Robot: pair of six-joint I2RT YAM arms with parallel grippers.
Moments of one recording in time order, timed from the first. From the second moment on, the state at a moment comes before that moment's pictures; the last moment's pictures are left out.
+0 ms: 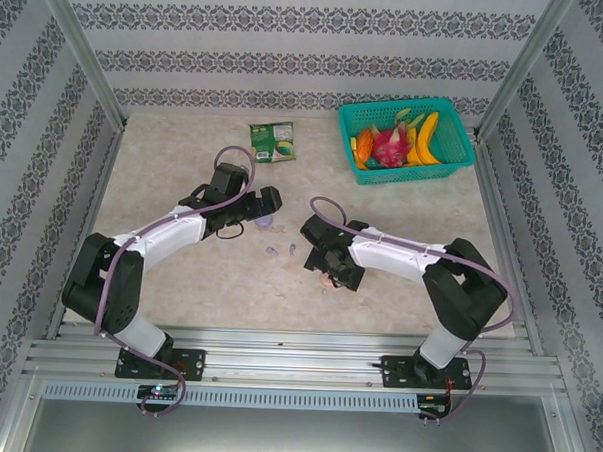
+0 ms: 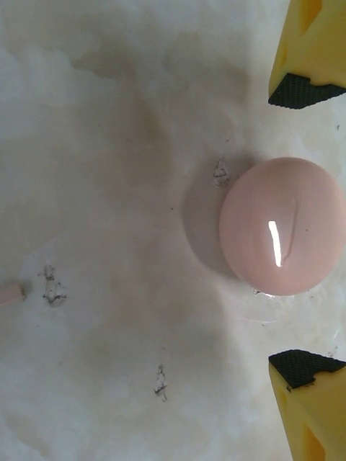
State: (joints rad) left arm -0.39 1.56 0.98 -0.20 0.14 -0.72; right arm 0.79 1.69 1.02 -0.76 0.09 1.24
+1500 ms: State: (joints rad) left arm -0.39 1.52 0.92 -0.20 0.14 -0.72; right arm 0.83 1.77 1.06 -0.73 0.09 1.18
